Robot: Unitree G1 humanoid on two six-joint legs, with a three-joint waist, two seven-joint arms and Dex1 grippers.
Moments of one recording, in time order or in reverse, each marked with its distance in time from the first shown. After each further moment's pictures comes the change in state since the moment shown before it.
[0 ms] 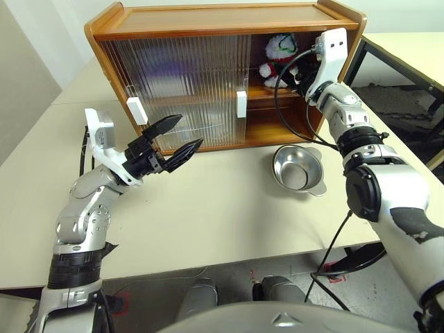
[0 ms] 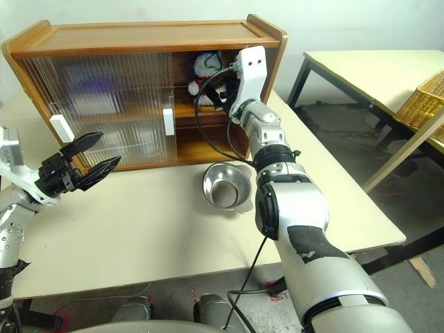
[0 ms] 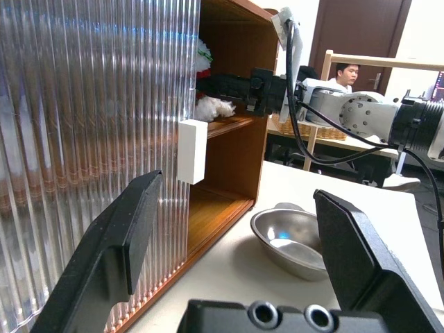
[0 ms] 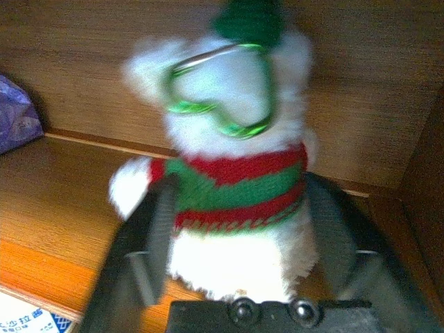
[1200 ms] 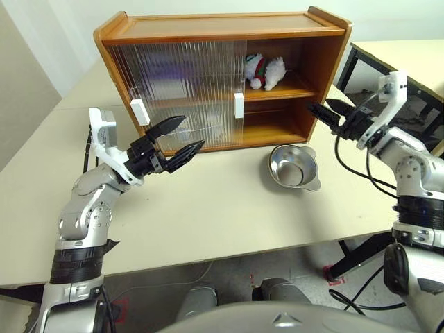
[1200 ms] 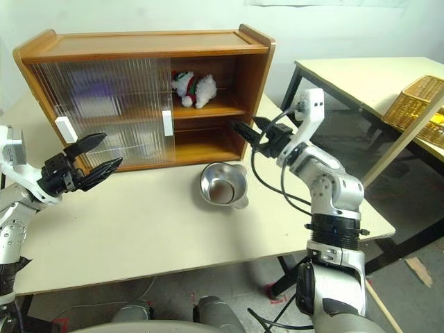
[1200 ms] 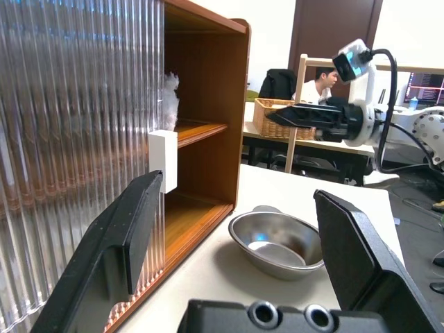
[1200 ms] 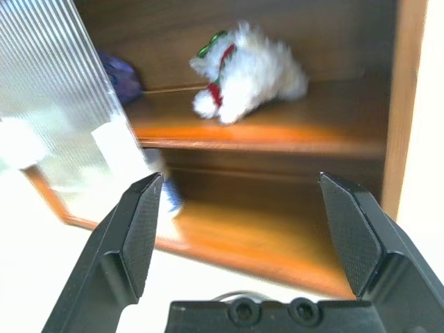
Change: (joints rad) left arm -0.023 -0.001 -0.008 0.041 0.001 0.001 -0.049; right arm 0.646 -0.181 -0.171 -1.064 0.472 0.864 0.181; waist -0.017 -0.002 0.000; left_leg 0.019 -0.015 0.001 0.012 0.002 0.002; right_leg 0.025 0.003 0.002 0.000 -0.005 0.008
